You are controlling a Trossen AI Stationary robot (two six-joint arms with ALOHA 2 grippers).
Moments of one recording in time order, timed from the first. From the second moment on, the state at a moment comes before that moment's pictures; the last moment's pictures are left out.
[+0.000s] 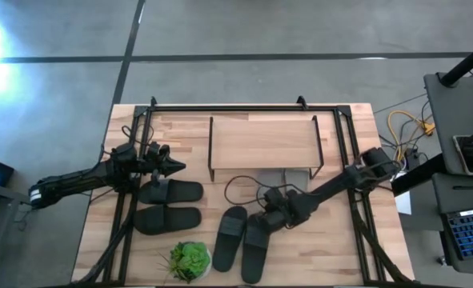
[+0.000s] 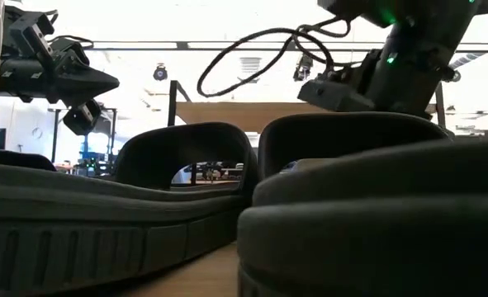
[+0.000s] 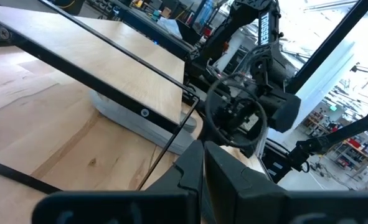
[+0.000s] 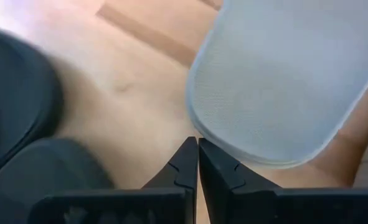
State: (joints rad) left arm 0.34 0.21 0.01 0.13 0.34 -0.54; right arm 0.42 1.88 1.12 -0.60 0.43 1.41
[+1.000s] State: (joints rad) left arm 0.34 0.21 0.01 0.13 0.34 -0.54; right arm 0.70 1.51 0.86 -0.77 0.33 1.91
